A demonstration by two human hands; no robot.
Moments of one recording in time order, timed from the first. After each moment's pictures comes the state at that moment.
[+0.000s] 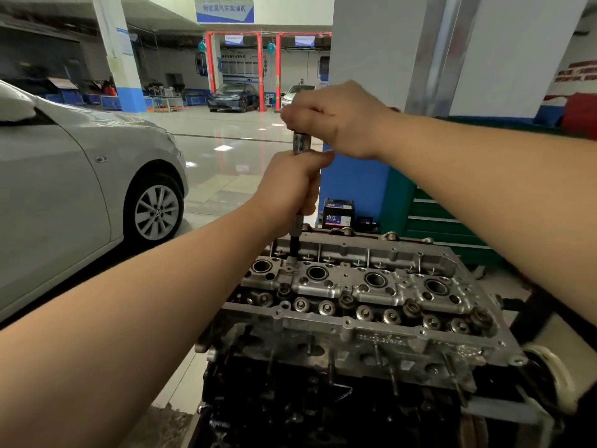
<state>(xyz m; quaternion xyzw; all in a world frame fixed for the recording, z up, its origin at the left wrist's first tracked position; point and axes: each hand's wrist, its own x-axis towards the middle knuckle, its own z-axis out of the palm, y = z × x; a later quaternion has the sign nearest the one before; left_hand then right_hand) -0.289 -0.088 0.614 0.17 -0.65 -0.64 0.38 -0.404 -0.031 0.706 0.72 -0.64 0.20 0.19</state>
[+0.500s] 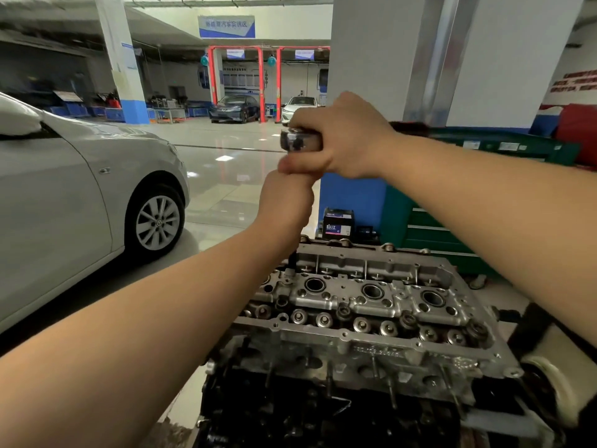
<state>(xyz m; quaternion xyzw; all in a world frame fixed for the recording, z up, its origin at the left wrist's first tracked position) -0.296 -0.074 0.614 0.27 -0.62 -0.57 0.47 -0.402 -0.023 0.706 0.68 -0.66 0.13 0.28</state>
